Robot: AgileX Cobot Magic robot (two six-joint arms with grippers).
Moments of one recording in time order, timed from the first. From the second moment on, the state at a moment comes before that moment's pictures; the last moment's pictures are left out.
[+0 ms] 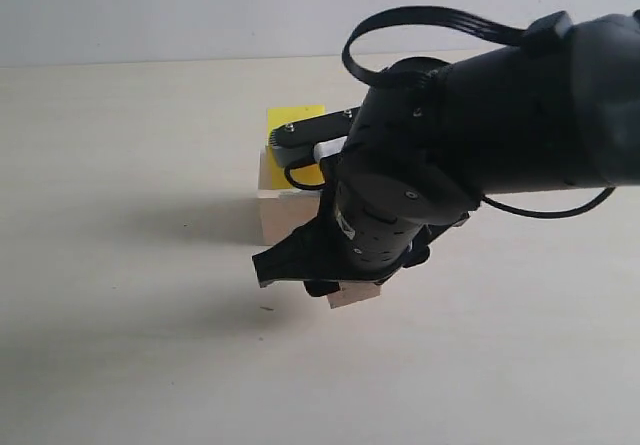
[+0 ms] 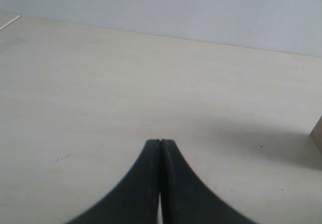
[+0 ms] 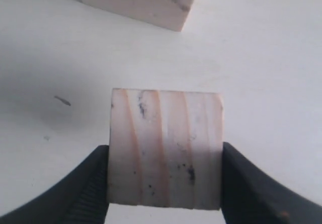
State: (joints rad) left arm 0.02 0.01 0.00 -0.06 0.37 -0.06; right arm 0.94 1.74 -1.02 -0.35 0.70 0.87
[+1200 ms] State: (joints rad) left arm 0.02 0.01 0.00 -0.06 0.37 -0.06; right arm 0.89 1.69 -1.55 -0.35 1.00 0.71
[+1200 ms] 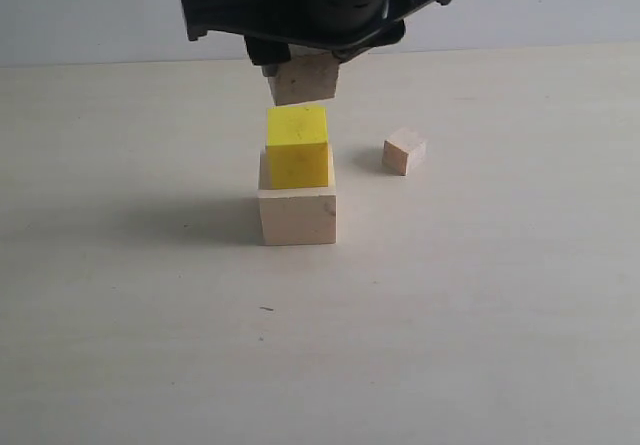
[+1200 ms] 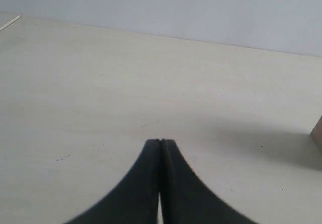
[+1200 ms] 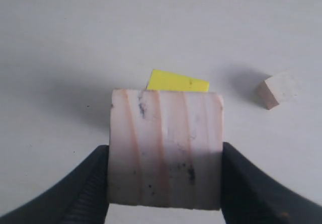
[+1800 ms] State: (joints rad) left arm 0.02 0.01 0.00 -0.06 0.37 -0.06; right arm 0.84 1.86 -1.72 -0.31 1.11 0.75
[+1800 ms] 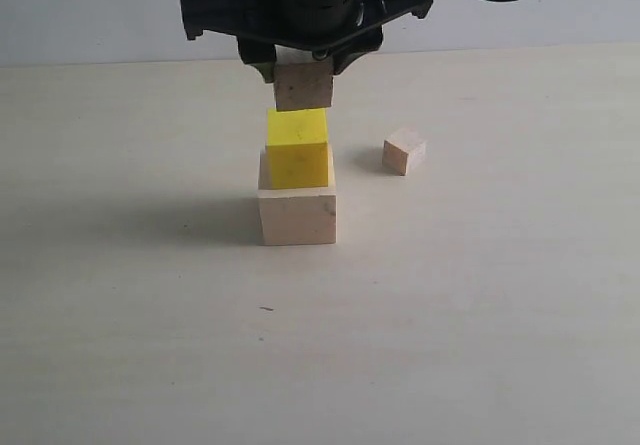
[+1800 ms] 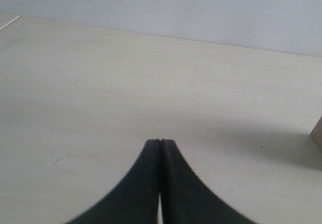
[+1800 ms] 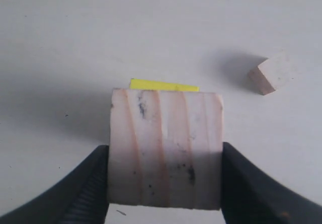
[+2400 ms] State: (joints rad) left arm 0.02 0.01 0.00 -0.06 0.37 -0.06; right arm 0.80 1.91 -1.72 -0.24 1.06 0.73
